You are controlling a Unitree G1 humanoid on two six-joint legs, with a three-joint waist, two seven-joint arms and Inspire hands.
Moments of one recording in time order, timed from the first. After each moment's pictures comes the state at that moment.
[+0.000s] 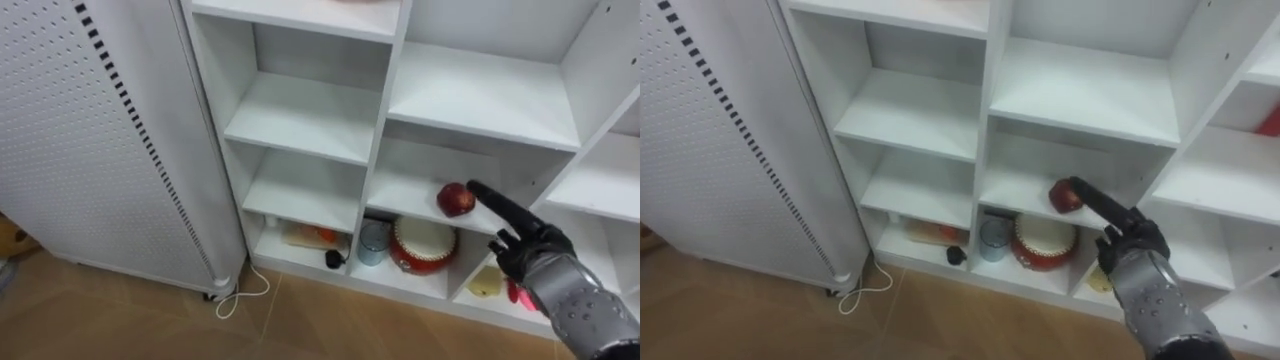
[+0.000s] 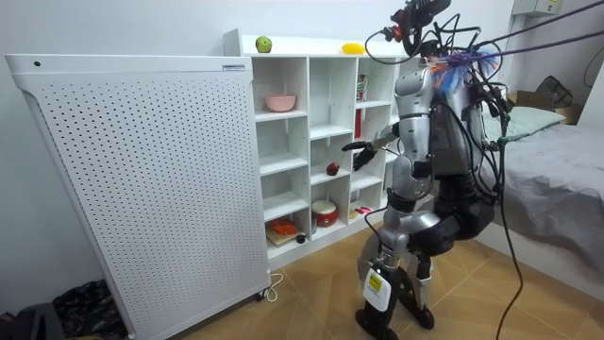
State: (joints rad) left arm -0.08 0.30 -0.40 1.18 -0.14 0.15 0.12; right arm -0.80 -0.43 0.10 1.13 1.25 0.03 -0.26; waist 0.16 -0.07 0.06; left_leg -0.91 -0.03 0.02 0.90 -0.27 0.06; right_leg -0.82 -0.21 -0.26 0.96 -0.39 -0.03
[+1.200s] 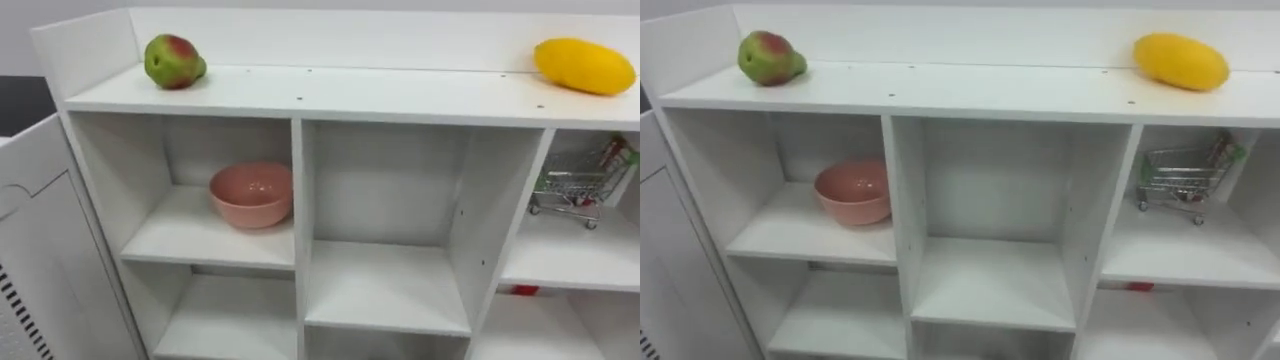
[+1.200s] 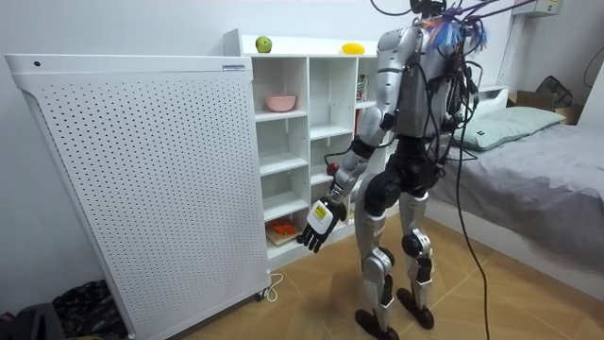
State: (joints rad) left arm 0.13 0.28 0.03 1.12 -0.05 0.02 0.06; right arm 0.09 -0.32 0.03 1.27 0.69 0.06 0.21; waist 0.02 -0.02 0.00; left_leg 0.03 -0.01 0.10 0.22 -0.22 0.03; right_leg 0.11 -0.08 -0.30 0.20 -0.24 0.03
